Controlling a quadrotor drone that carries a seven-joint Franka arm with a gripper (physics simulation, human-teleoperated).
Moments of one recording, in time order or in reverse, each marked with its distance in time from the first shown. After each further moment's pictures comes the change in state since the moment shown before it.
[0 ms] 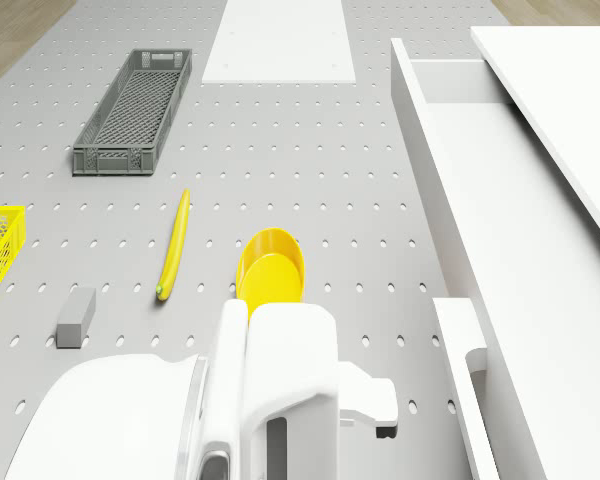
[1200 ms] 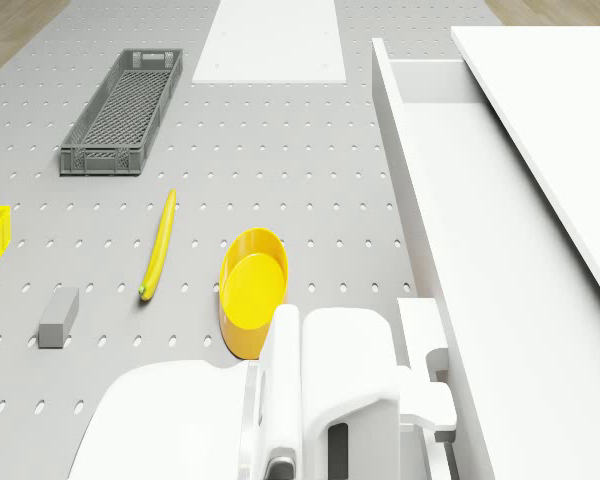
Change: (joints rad) arm 0.095 -0.049 0.066 -0.048 0.060 0.156 0.011
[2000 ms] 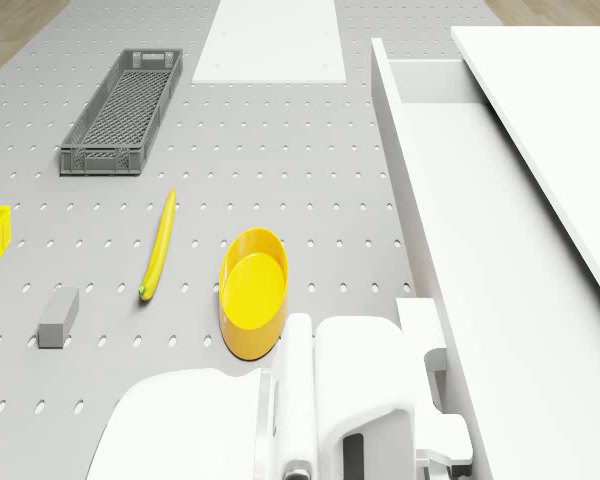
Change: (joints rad) arm 0.036 -0.011 0.001 -0.010 -0.003 0.043 -0.025
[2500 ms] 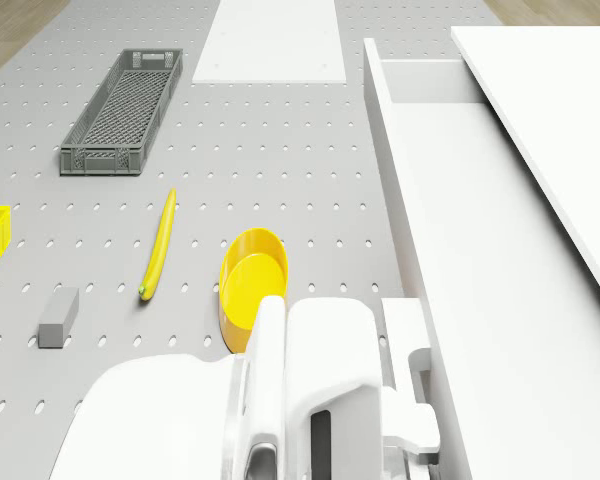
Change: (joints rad) arm -0.019 0.001 -0.067 0.020 -0.059 -0.062 0.020
